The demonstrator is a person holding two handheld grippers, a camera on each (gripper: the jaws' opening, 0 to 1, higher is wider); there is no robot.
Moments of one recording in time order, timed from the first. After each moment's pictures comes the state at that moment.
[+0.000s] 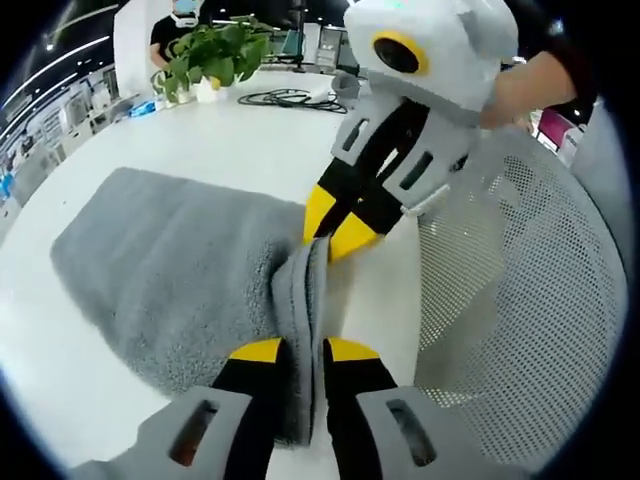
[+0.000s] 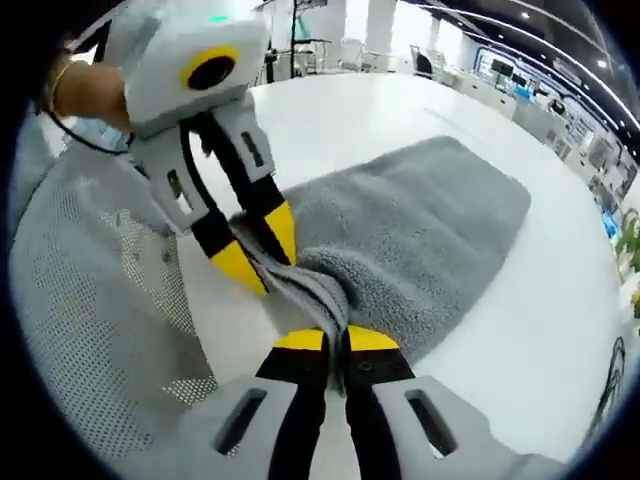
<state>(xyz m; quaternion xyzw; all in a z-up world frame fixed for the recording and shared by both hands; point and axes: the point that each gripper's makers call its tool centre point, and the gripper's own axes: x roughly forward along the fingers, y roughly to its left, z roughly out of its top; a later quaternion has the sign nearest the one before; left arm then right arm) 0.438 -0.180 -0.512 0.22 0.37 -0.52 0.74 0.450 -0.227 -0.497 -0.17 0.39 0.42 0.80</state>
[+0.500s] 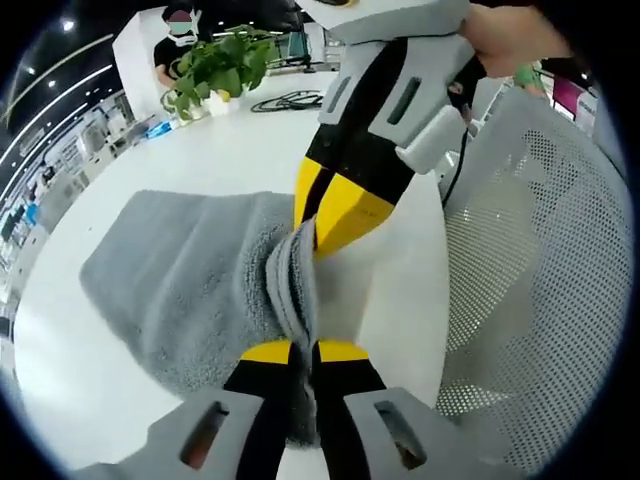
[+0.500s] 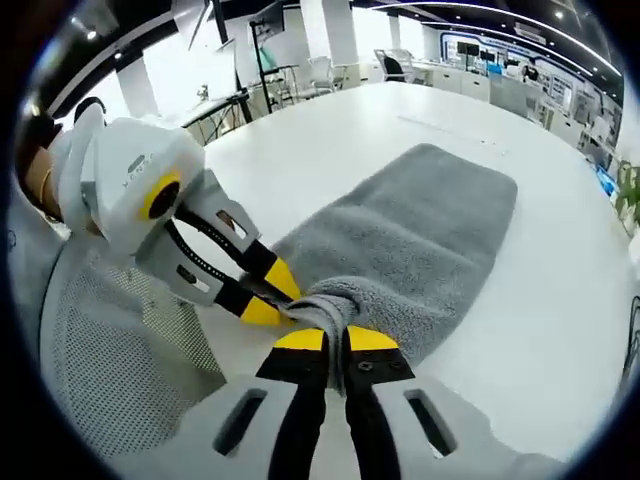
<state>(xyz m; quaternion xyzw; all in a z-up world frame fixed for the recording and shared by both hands) 0.450 -0.178 -0.506 0.28 0.33 -0.47 0.77 0.463 -0.221 -0.478 -0.12 0.39 0.42 0.81</state>
